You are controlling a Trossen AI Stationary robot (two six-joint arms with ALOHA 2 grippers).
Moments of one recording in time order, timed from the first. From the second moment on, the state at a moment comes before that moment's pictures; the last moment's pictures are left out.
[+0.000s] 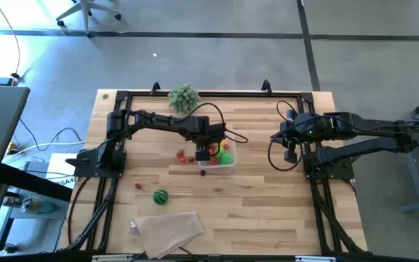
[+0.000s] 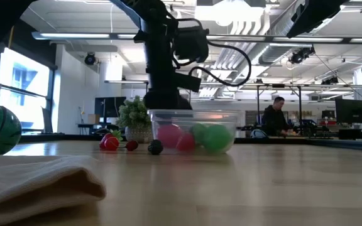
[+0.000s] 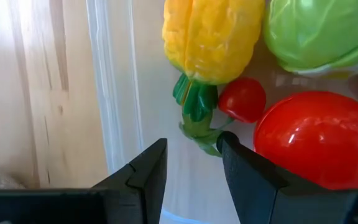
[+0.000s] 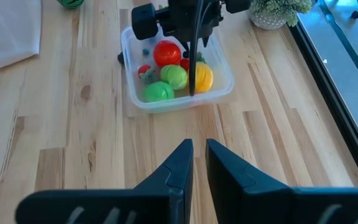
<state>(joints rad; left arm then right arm) 0.26 2.05 1.50 -0.82 -0.27 0.15 -0.02 0.83 0.97 -0.90 0.14 0.03</state>
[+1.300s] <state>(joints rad) 0.25 1.90 1.60 -0.93 -0.15 0.06 -0.02 0.82 0.97 -0.90 0.14 0.03</state>
